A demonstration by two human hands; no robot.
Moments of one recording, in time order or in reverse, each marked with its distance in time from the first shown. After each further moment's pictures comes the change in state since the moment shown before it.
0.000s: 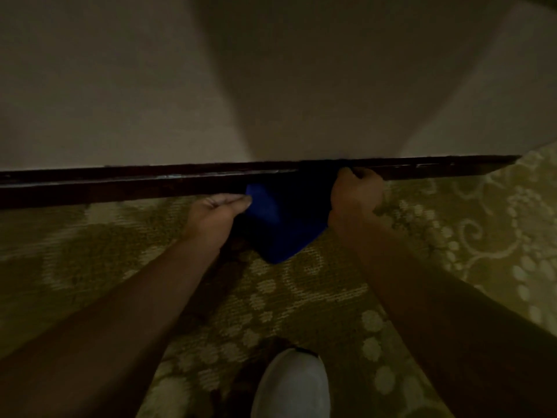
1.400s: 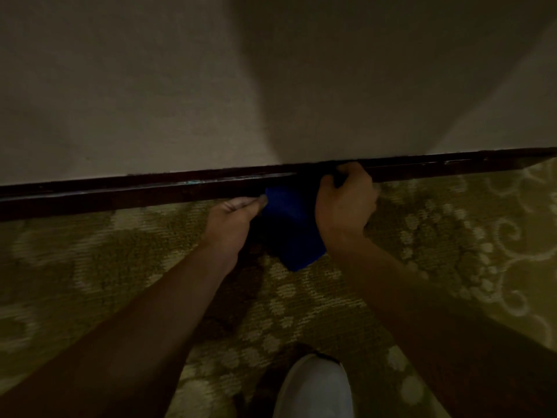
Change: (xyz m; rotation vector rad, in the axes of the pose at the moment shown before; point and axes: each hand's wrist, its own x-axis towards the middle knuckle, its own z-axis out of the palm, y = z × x) left_hand -0.002 0.002 -0.002 -0.020 -0.030 0.005; right_hand -0.039 0.007 0.016 -0.407 -0.030 -0.406
